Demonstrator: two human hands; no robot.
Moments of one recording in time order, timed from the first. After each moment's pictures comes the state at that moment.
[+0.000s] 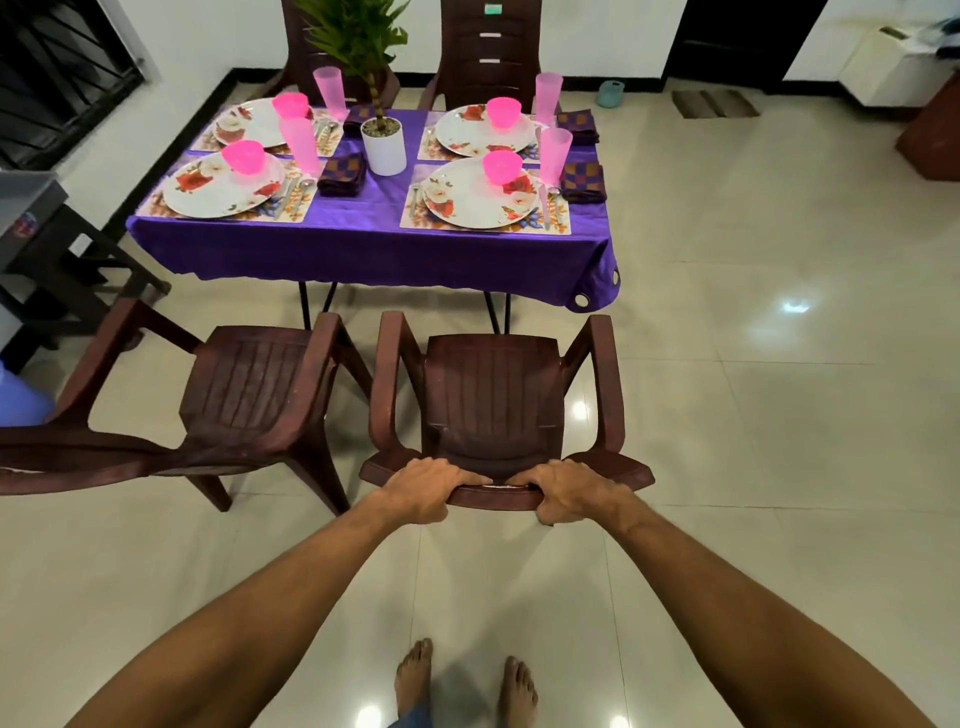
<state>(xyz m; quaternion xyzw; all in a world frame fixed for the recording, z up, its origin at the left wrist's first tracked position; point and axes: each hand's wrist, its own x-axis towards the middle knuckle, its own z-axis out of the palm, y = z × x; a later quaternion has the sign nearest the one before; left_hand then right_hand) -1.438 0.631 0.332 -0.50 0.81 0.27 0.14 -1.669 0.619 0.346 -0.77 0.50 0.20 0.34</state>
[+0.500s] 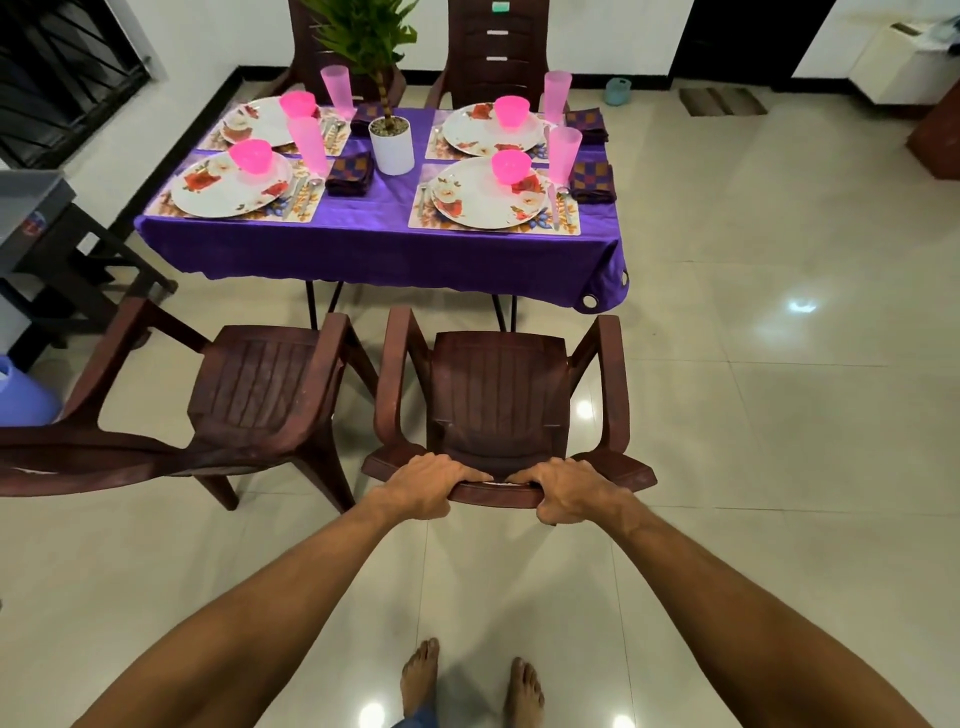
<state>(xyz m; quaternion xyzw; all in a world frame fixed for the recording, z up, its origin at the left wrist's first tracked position) -1.422 0.620 0.322 -0.49 0.82 0.28 0.10 -1.655 0.613 0.339 -0.78 0.51 0.19 0.31</state>
